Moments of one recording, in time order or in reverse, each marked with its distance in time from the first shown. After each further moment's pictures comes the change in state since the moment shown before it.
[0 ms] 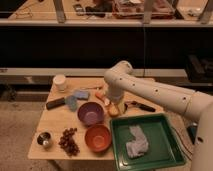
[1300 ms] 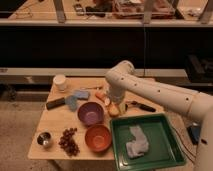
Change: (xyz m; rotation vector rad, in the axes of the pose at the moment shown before) arm 0.003 0.010 -0.012 0.010 0.000 0.008
